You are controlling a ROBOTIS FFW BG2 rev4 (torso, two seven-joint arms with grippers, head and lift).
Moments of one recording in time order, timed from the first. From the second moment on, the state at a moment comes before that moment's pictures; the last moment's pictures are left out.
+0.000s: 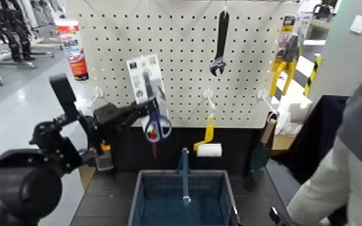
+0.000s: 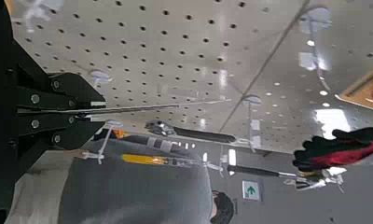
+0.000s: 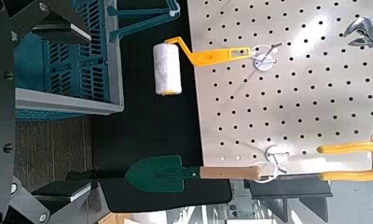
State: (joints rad) left arm -0.24 0.17 0.01 -1.82 0.47 0.50 -0.83; right arm 0.44 -0.14 0.21 -1.90 -0.16 -0.05 -0.19
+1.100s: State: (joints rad) left arm -0.18 0.16 -0.06 -1.57 0.35 0.50 -0.88; right arm 0.44 -0.14 0.21 -1.90 -0.18 -0.04 -0.17
